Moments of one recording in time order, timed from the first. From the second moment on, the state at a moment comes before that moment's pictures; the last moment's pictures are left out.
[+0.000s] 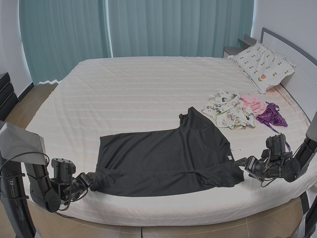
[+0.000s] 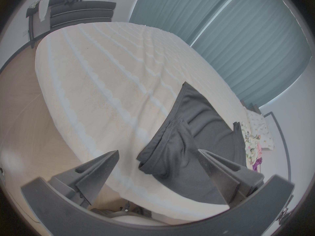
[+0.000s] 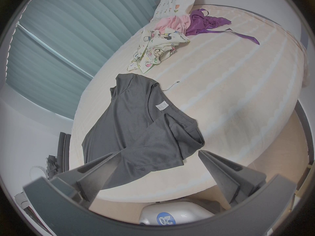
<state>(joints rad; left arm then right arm) -0.13 2.22 -0.25 -1.23 0.07 -0.84 0.11 2.00 -0.49 -0.72 0.12 0.69</state>
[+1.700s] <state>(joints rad) -0.15 2.23 -0.27 -1.28 0.00 -0.87 0.12 2.43 -0.48 -1.27 0.17 0.63</state>
